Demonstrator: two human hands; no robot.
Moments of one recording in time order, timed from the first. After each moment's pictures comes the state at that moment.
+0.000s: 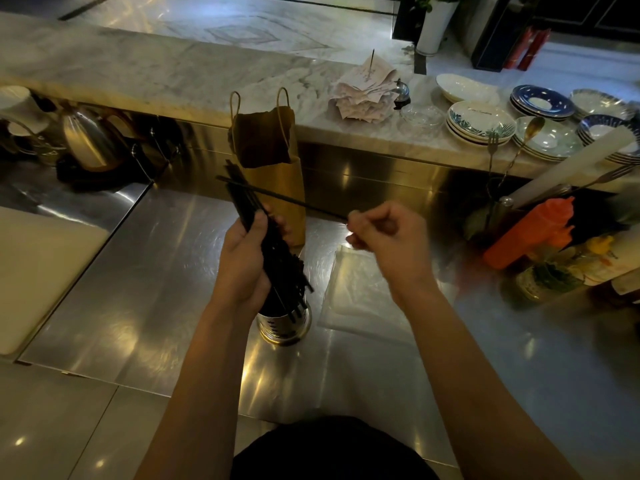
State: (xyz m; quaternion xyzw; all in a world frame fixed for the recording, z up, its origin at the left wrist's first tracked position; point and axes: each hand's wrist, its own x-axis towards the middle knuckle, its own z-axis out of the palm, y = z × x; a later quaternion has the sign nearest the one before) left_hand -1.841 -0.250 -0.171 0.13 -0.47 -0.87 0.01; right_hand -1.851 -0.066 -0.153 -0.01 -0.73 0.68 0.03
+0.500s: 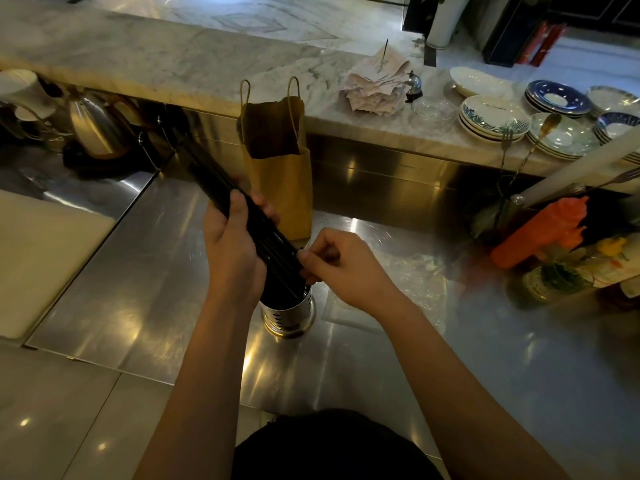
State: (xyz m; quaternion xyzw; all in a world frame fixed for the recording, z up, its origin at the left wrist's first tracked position) left_hand -1.840 -0.257 -0.164 0.08 -0.45 -0.88 0.16; right_hand -1.843 -0.108 -0.179 0.11 -0.82 0.54 -0.14
